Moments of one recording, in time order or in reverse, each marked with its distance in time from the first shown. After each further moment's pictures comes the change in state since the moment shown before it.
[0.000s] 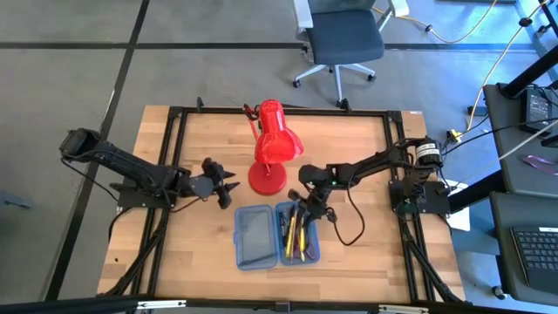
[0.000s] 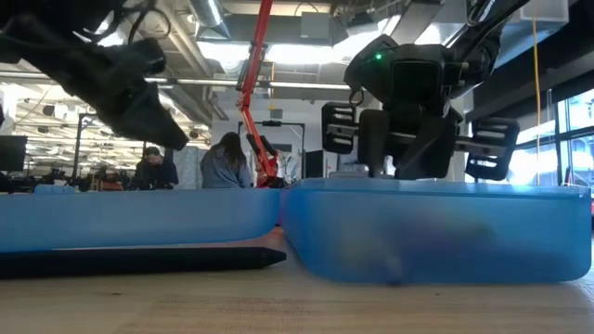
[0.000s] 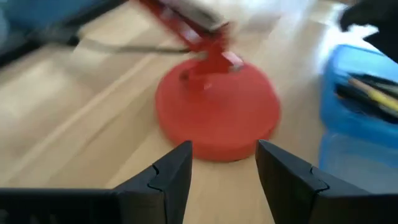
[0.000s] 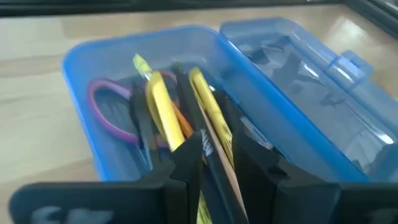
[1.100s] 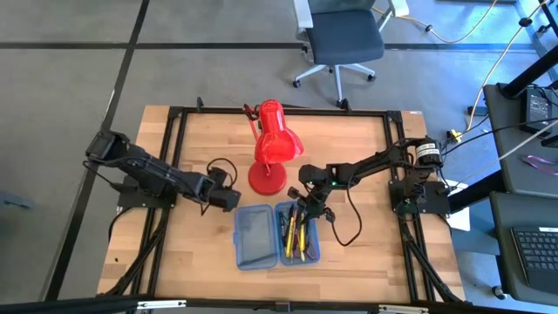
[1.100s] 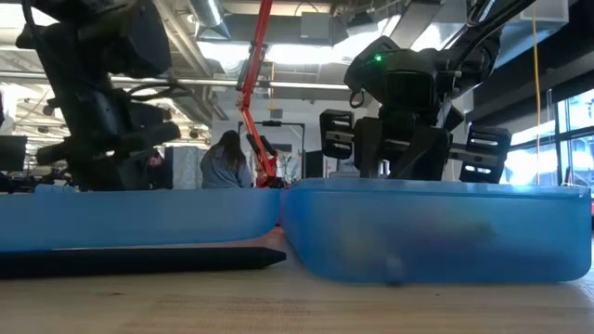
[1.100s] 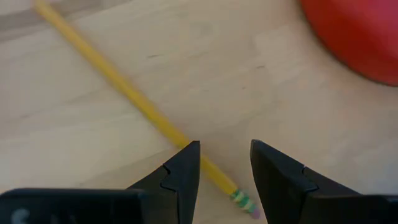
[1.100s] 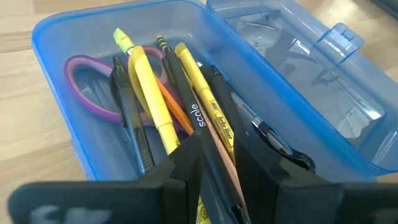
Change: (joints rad) left arm 0.003 0.415 0.263 -0.569 0.159 -0.921; right arm -0.001 0.000 -0.001 -0.013 0.088 0.004
